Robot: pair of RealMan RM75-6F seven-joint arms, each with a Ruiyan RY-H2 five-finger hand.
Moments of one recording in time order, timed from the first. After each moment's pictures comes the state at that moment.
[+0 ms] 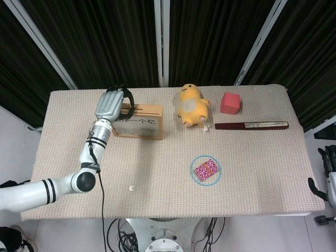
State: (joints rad) left arm -1.02 -1.37 -0.45 -1.60 0.53 0.98 0.45; right arm 0.02 -1.04 0.10 -1.59 -1.40 1.47 0.04
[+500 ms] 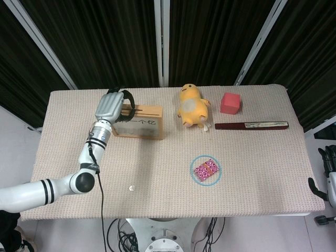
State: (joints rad) left arm -1.03 -1.34 -0.43 -1.63 0.49 0.98 0.42; right arm 0.02 -1.04 0.10 -1.59 -1.40 1.47 0.04
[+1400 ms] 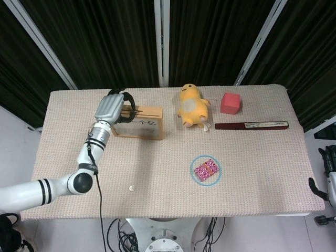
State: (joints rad) left arm -1.05 -1.31 -0.39 -1.65 0.47 0.96 0.38; right arm 0.02 -1.04 0.10 -1.59 -1.39 1.46 0.04
